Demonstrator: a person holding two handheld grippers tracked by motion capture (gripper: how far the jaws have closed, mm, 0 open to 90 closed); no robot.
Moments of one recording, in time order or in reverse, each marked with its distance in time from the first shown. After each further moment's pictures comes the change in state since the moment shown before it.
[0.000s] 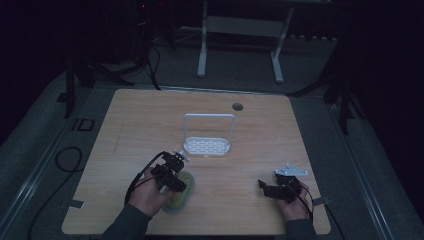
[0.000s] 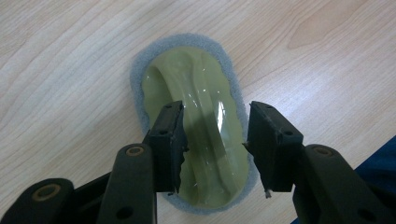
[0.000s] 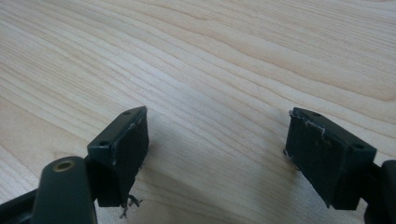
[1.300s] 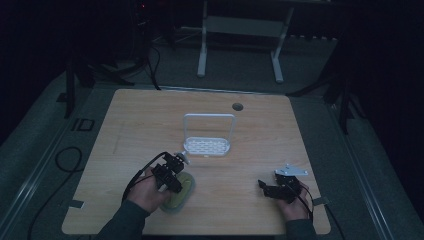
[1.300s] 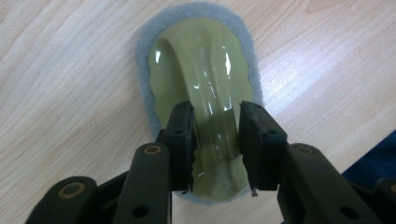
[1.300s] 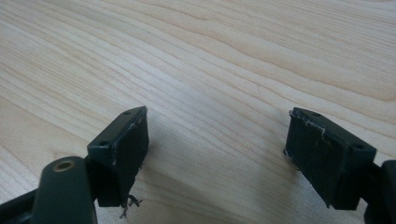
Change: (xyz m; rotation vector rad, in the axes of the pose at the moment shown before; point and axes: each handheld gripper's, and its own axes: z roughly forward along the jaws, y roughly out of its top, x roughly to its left) left arm 0.008 0.003 0.010 0.125 -0.011 0.051; right arm 0.000 0.000 0.000 0.000 0.000 0.001
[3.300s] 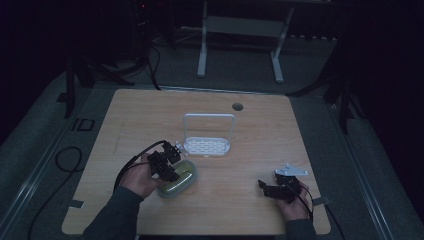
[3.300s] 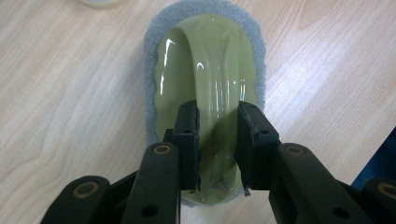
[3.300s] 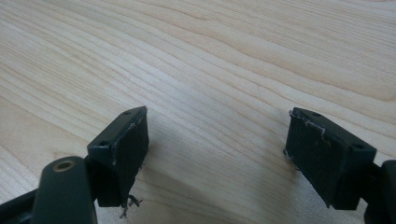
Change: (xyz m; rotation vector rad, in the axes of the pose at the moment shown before) left arm 0.023 0.009 -0.021 -0.111 -0.003 0.230; right arm 0.000 0.000 0.000 0.000 0.000 0.001
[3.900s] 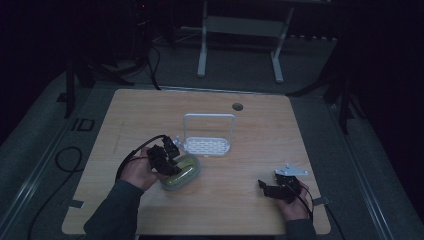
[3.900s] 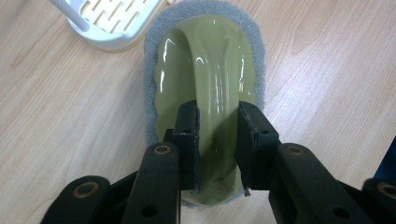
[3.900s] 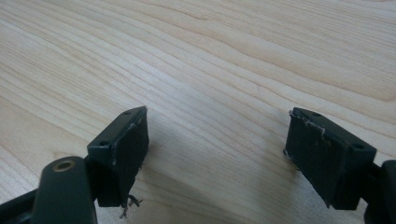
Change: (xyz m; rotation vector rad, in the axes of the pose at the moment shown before) left arm 0.011 0.005 -0.007 -0.090 -0.013 0.099; right arm 0.000 0.000 0.000 -0.001 0.000 -0.001
